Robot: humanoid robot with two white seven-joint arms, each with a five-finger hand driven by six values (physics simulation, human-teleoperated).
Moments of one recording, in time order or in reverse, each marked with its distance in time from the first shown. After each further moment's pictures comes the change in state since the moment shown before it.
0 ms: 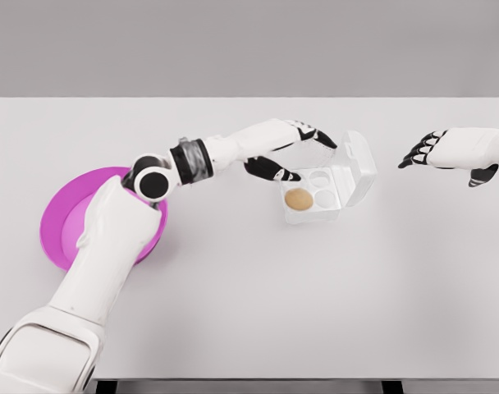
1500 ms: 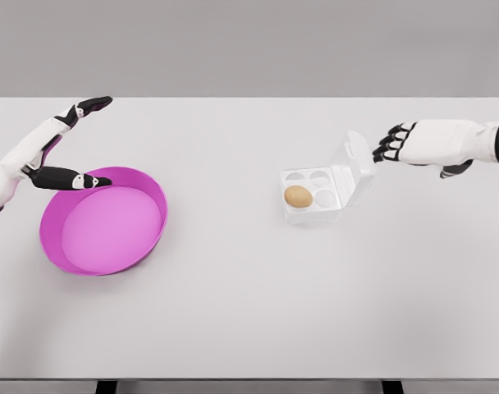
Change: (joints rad) left arm 0.385 0.540 0.311 -0.228 0.649 0.001 0.000; right arm -0.005 0.000 -0.036 -0.166 0.000 0.000 -0.002
